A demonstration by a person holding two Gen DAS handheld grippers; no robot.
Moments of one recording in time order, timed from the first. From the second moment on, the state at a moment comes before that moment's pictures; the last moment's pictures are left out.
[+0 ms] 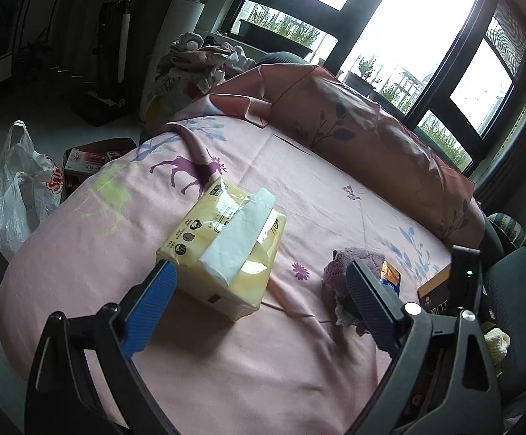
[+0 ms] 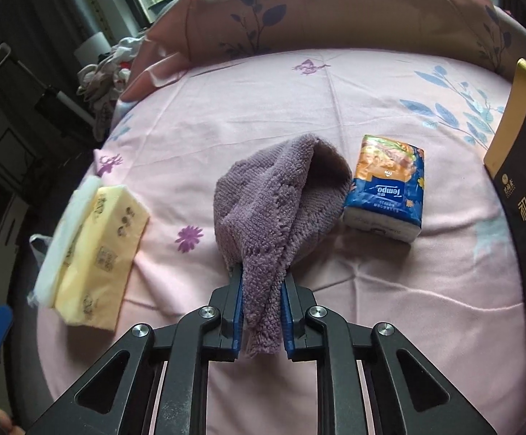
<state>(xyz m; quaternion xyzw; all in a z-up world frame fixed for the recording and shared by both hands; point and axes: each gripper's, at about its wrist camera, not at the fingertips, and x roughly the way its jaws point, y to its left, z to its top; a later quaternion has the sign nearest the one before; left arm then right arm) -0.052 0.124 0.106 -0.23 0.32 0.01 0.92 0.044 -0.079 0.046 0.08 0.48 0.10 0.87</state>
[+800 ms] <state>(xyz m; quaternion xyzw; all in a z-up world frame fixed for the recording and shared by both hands) -0.043 0.099 0.083 -0.19 0.40 -0.08 0.89 -0.029 -0.134 0.026 0.13 0.58 0.15 0.79</state>
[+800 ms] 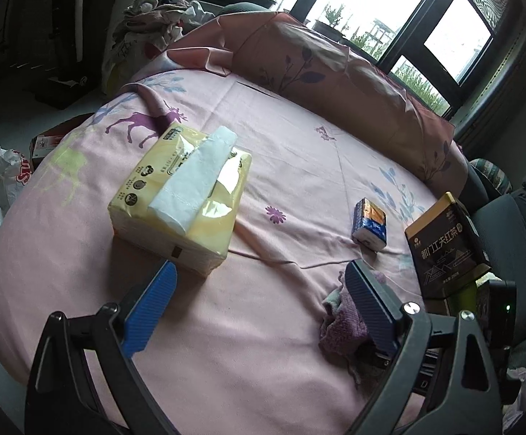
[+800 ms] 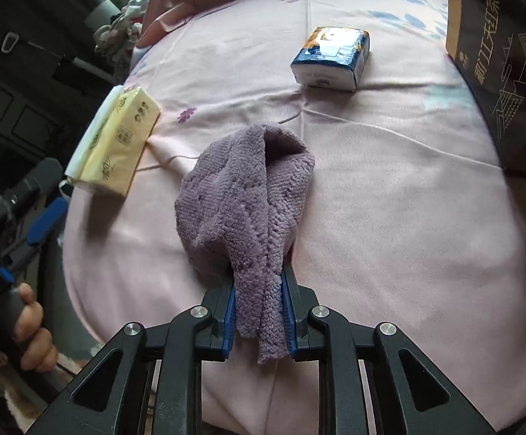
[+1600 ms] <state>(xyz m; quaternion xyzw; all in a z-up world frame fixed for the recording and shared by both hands) -0.038 -0.005 0.046 -0.11 0.48 -0.16 0.85 0.004 -0.158 0.058 0.16 0.53 0.15 0.82</state>
